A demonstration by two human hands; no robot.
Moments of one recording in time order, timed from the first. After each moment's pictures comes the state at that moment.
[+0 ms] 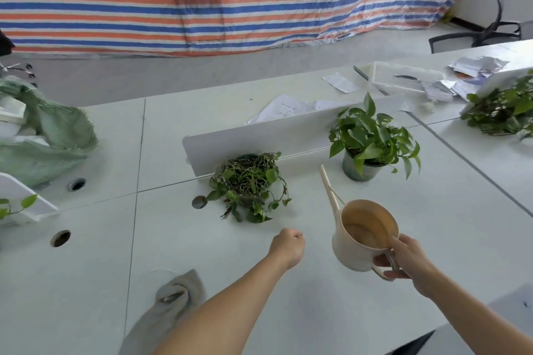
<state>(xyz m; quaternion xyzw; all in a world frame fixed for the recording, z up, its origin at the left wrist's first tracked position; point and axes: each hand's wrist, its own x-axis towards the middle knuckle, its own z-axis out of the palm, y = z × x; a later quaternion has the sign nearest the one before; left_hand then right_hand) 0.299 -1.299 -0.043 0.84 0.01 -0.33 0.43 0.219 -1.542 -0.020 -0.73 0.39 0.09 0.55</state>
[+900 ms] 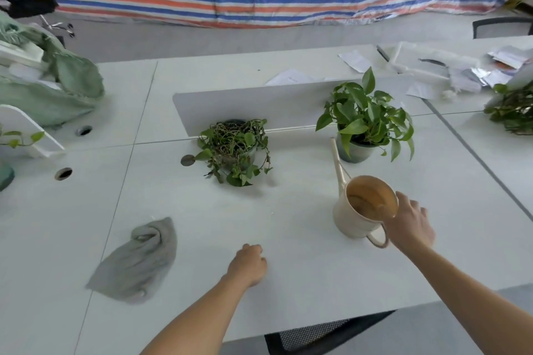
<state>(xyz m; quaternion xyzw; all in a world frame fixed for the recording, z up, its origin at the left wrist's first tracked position) 0.201 -1.324 -0.125 0.92 0.05 -0.33 0.22 0.226 -1.641 -0.036 -0.94 0.29 0.07 0.19</state>
